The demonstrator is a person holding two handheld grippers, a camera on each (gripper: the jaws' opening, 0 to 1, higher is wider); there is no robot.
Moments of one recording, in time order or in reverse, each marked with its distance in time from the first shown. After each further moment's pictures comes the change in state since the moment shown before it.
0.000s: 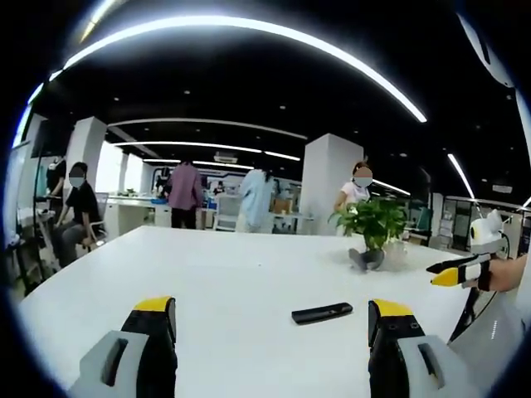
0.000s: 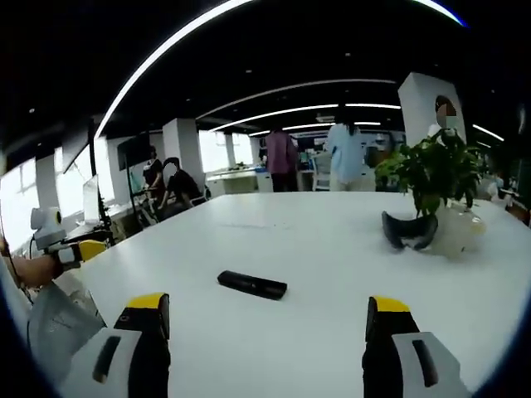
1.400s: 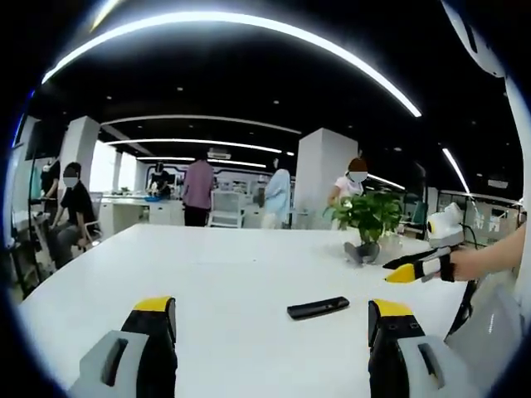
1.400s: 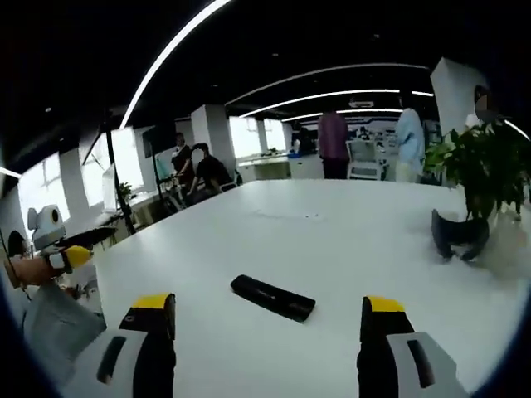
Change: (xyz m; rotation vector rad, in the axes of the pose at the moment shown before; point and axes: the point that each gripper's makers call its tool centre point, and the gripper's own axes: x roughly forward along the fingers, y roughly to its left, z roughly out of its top) left arm 0.005 -0.003 -0.009 0.012 0.024 -0.033; right arm 0.067 0.018 0.002 -0.026 0.066 0.161
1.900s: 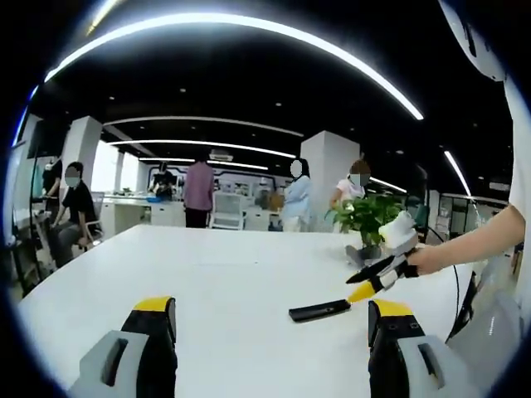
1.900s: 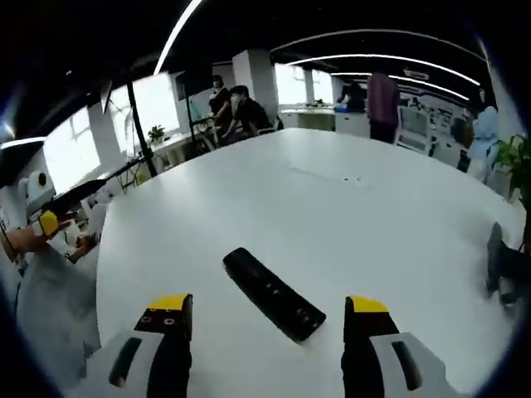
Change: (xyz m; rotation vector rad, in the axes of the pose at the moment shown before) left arm 0.000 -0.001 0.002 -0.007 -0.008 0.007; right arm 0.082 -0.014 -0.017 -0.076 0.234 0.193
